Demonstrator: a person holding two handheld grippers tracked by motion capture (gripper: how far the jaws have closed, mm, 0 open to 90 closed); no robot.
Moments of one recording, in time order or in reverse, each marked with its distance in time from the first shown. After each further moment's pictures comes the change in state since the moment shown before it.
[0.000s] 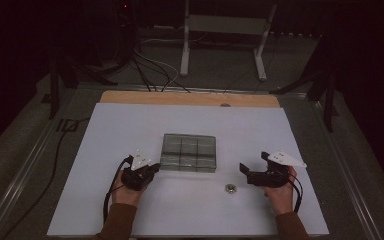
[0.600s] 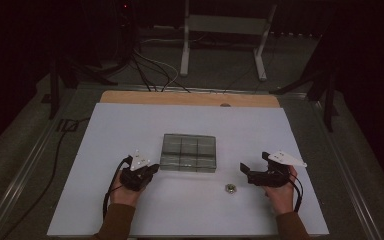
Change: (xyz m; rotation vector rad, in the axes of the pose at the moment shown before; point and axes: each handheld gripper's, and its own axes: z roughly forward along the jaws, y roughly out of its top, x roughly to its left) left arm 0.002 -0.001 -0.002 0.022 0.003 0.017; right arm -0.002 -0.001 0.001 0.011 -0.012 0.008
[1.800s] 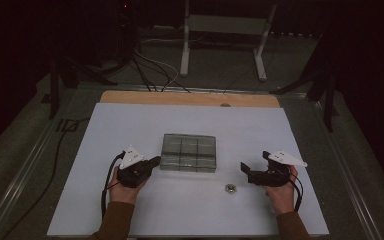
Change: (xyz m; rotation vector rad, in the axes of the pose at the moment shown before) left arm 0.000 0.015 -0.020 -0.162 -0.072 -0.028; right arm 0.000 0.002 -0.001 -0.001 -0.008 -0.011
